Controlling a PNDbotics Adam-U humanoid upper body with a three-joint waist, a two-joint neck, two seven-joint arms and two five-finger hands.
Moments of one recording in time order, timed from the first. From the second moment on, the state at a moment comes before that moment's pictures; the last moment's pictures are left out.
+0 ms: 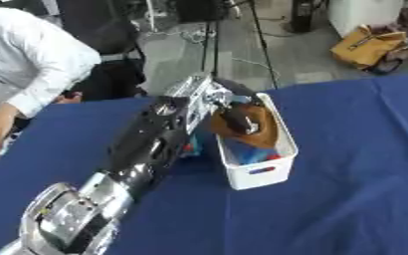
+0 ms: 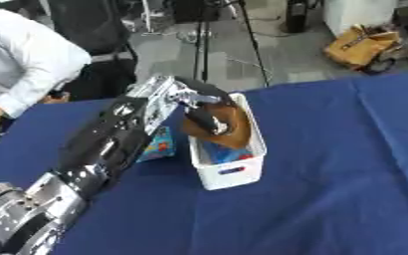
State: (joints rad) left arm -1.32 0.17 -0.17 -0.64 -1.11 -0.26 -0.72; right arm -0.45 -0.30 -0.19 -1.98 0.72 -0.11 -0.91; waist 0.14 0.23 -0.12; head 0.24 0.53
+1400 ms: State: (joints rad) left arm -1.34 0.17 -0.16 -0.64 -1.06 -0.25 -0.81; right arm -0.45 -0.29 -0.19 -1.98 0.71 -0.12 -0.91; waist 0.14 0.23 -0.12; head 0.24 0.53
